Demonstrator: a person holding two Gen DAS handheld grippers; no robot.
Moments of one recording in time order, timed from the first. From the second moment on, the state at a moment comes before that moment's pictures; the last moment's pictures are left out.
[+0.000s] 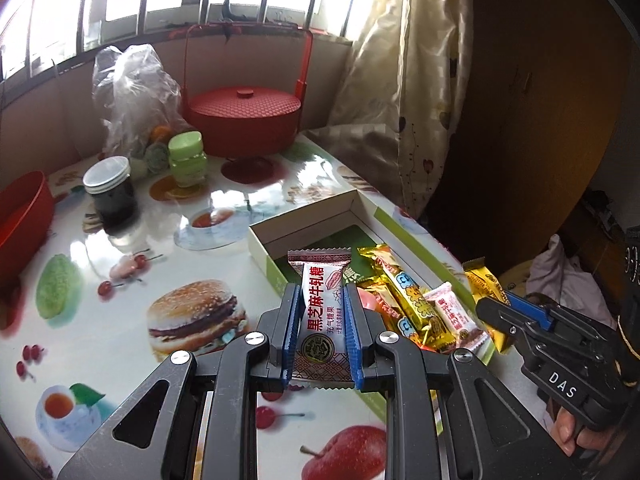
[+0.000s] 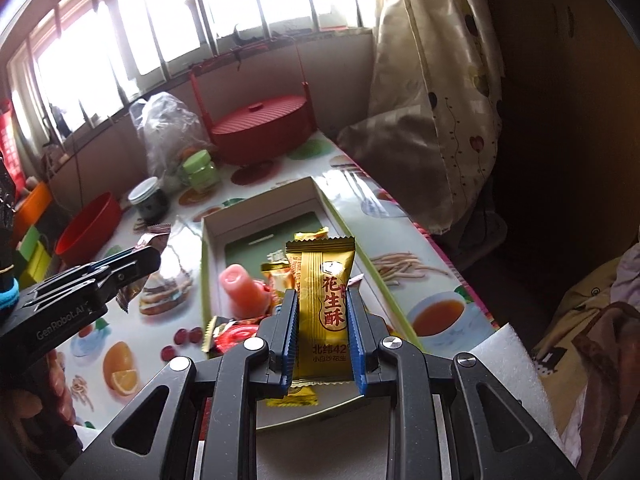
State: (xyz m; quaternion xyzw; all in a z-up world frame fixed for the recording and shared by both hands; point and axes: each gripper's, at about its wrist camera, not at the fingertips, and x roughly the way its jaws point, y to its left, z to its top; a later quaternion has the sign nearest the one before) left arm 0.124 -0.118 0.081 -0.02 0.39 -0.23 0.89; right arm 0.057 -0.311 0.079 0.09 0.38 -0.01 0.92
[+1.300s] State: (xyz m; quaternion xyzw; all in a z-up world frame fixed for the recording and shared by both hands) left arm 0.176 -0.149 0.035 -0.03 0.45 -0.23 0.87; right arm 0.097 -0.310 0.045 0.08 0.41 0.01 0.91
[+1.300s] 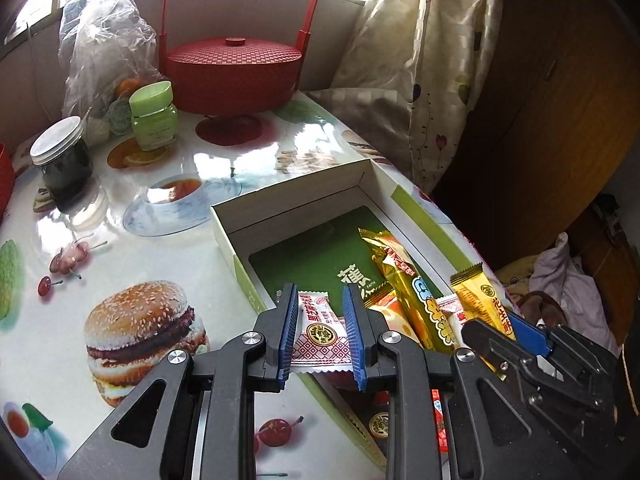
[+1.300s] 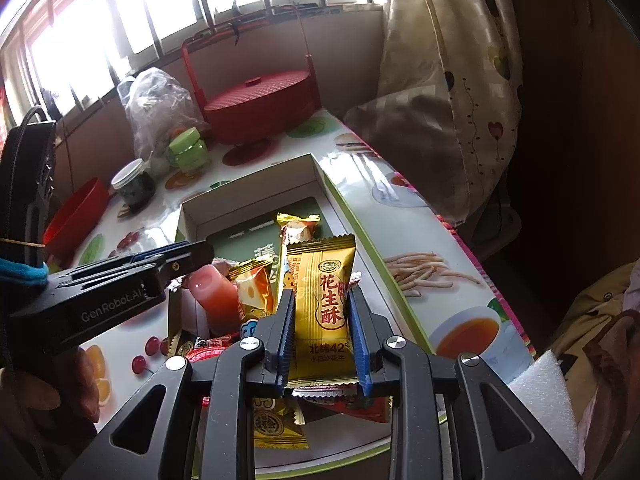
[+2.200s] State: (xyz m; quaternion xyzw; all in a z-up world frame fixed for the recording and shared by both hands) left arm 0.105 -0.132 0.060 0.00 0.41 -0.21 0.89; right arm 0.052 -0.301 0.066 0.08 0.38 -0.01 0.92
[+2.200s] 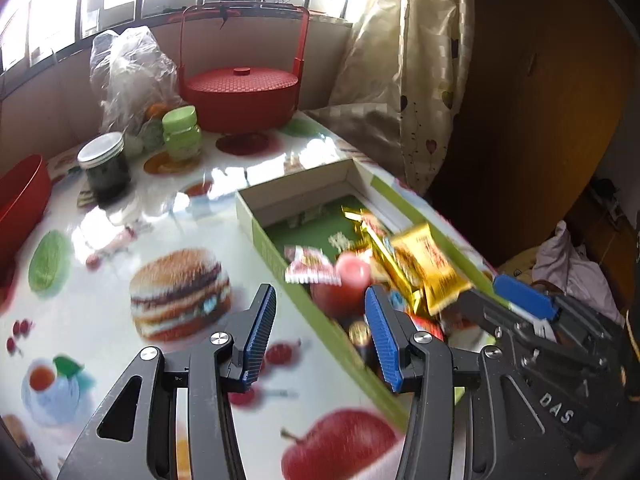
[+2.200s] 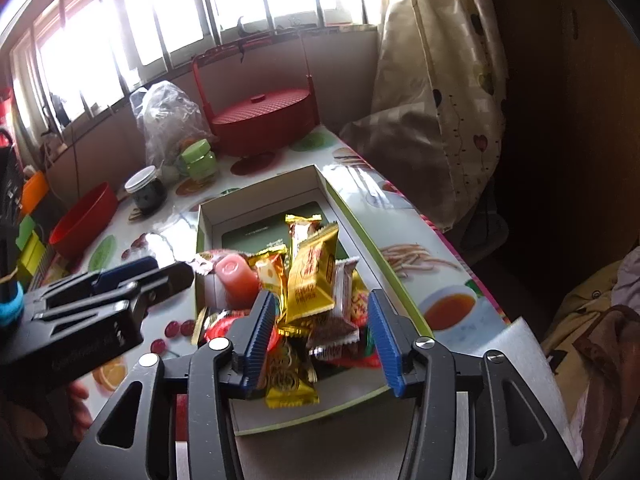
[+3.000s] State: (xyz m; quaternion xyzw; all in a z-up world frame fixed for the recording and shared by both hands) left arm 0.024 -0.119 0.010 0.03 0.45 -0.20 0.87; right arm -0.018 -0.282 0.032 0.04 0.43 -0.04 0.90
